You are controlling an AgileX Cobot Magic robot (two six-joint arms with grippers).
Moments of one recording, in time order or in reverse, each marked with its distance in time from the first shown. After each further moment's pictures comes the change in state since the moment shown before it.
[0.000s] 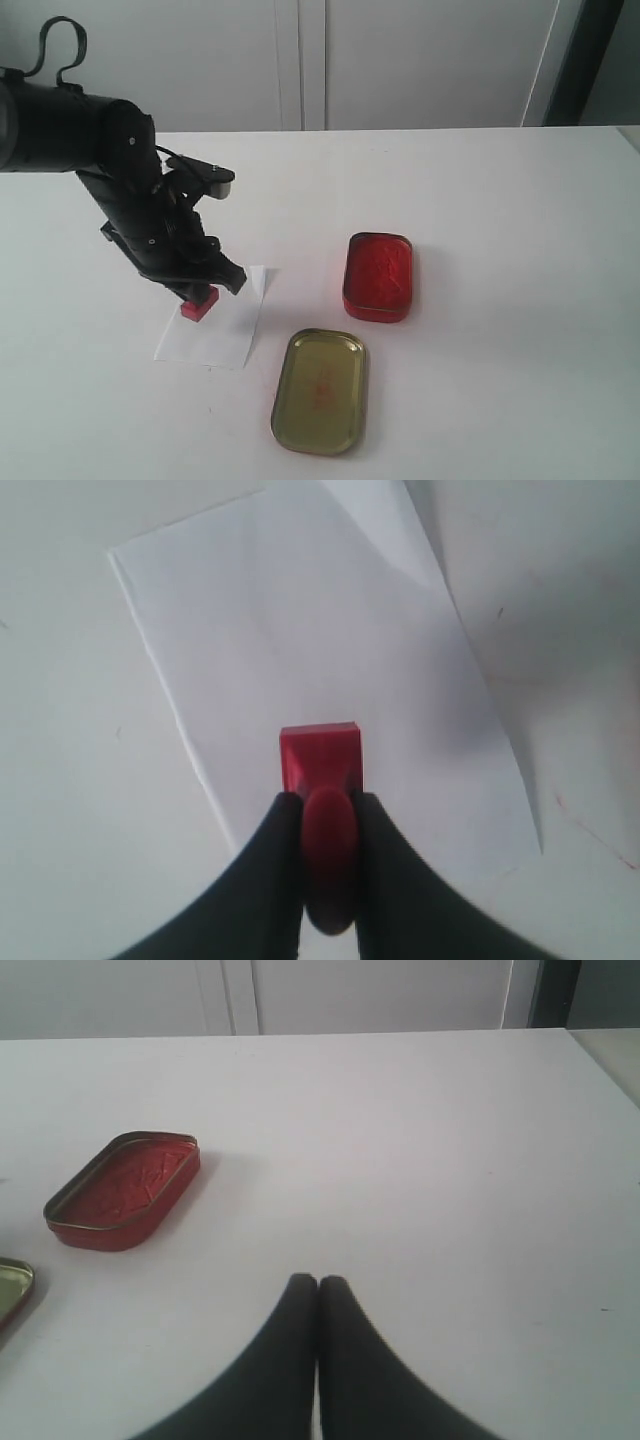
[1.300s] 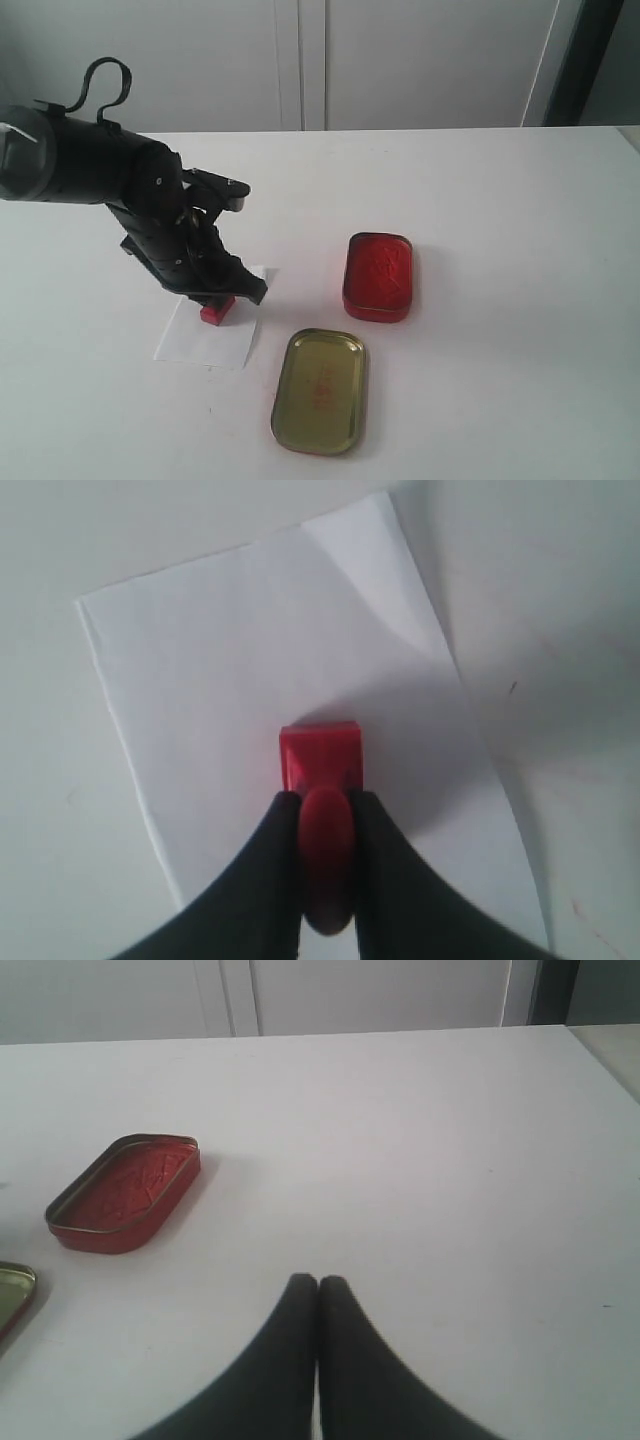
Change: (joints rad) left arm -0.039 0.053 0.041 0.064 -0.165 -0.139; right arm 0.000 0.000 0.000 -0.002 0.000 0.017
